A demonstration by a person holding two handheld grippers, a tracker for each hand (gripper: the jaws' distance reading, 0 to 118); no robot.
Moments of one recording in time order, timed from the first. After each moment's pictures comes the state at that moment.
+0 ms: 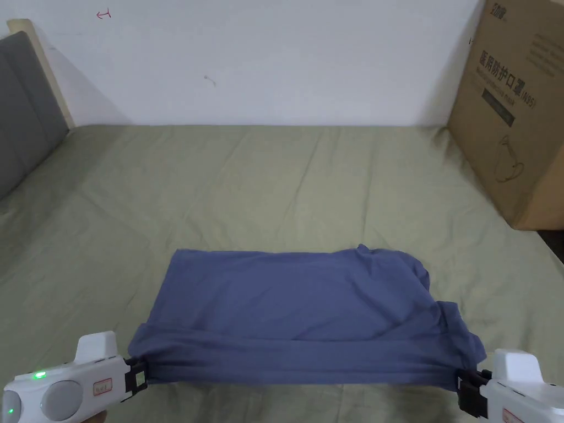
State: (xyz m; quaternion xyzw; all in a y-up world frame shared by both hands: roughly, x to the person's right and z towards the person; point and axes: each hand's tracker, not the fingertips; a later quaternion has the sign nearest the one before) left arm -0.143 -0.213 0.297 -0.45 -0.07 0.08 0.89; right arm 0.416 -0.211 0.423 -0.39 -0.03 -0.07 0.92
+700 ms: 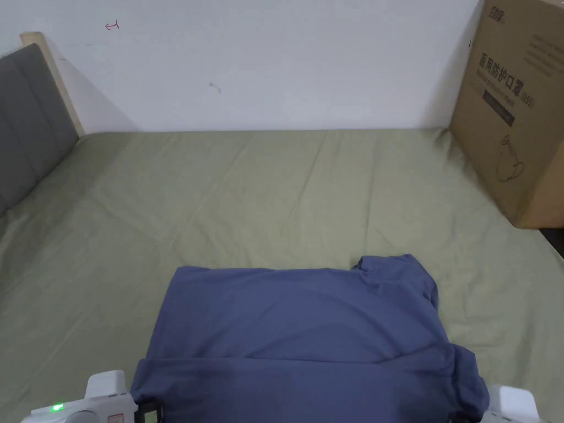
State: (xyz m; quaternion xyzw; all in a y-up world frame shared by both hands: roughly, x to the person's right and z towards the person) left arm -0.137 -0.235 0.331 -0.51 -0.02 0.07 0.86; right arm 0.391 -0.227 0.447 -0.47 -0.10 -0.09 0.88
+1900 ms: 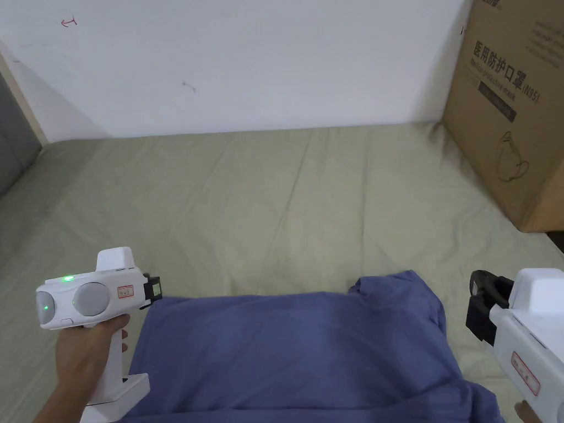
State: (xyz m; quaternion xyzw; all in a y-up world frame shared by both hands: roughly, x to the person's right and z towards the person) left arm -0.090 -0.167 0.082 -0.40 -0.08 0.05 0.91; right arm 0.375 -0.096 0.343 -0.19 -0.09 -0.02 0.98
